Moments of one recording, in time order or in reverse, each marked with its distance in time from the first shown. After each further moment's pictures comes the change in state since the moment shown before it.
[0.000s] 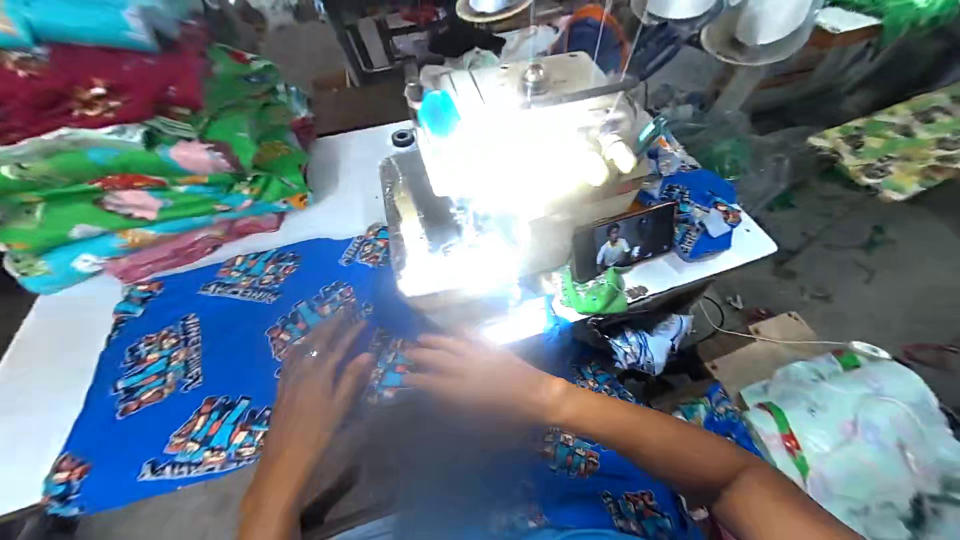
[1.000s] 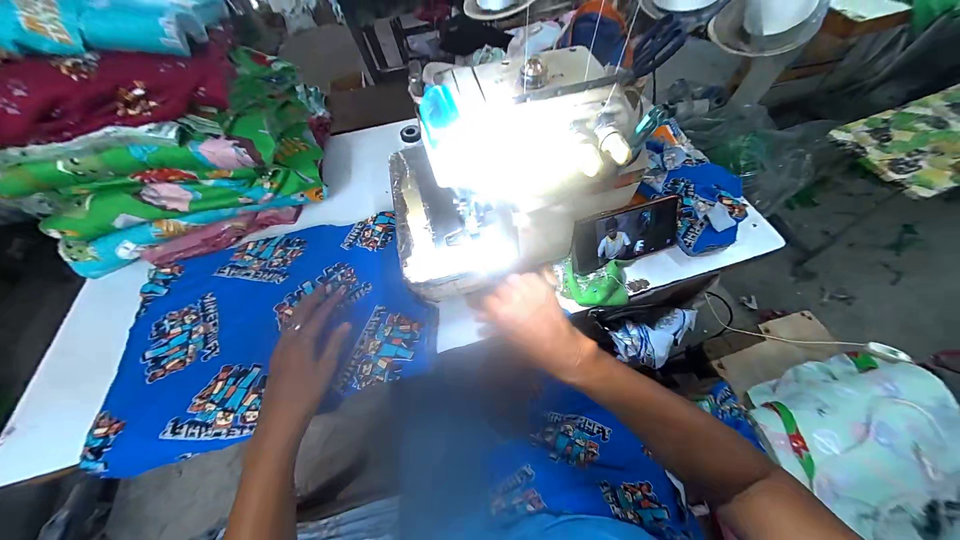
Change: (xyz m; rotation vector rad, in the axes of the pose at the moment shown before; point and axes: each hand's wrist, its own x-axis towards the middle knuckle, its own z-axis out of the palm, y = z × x) left_hand 0.014 -0.038 -0.003 -0.019 0.063 -0.053; right_hand 0.000 0.022 -0.052 -0.409 -0.042 0.411
